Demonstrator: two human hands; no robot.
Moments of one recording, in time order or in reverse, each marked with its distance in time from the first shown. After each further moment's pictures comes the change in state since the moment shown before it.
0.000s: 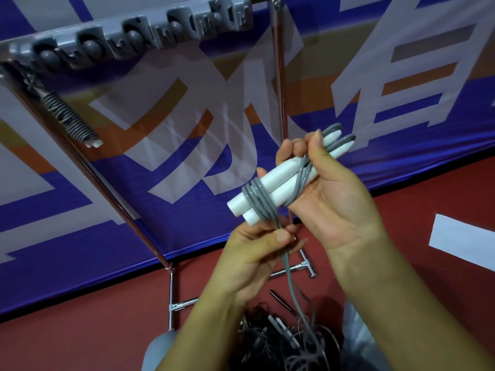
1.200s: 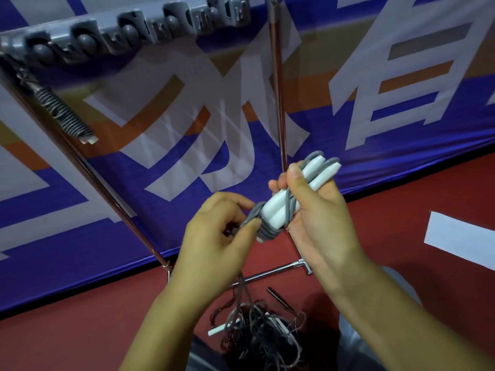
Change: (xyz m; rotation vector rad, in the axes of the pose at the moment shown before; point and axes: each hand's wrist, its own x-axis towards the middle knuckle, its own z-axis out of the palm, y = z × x) left_hand -0.025 0.043 -0.002 1.372 0.217 0.604; right_hand -0.010 0.028 -0.024 -0.452 0.225 -0.242
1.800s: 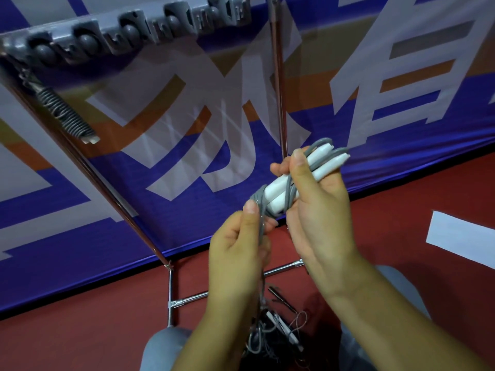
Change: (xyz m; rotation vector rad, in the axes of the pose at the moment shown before) left_hand -0.011 0.029 0.037 -0.799 0.164 -0.591; right_hand -0.001 -0.005 0.013 -0.002 0.039 -0.115
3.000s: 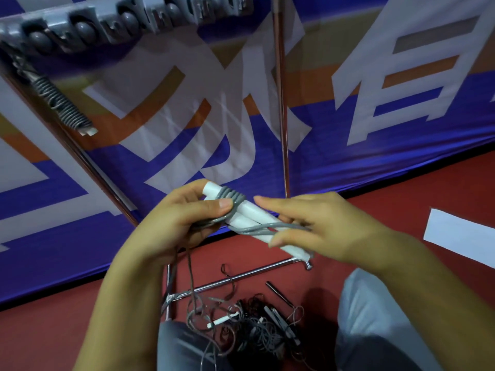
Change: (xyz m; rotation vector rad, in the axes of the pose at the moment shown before) left_hand 0.054 0.047 -0.072 0.328 -0.455 -0.124; right_hand 0.013 -0.016 -0.058 -1.277 -0.842 -0.183
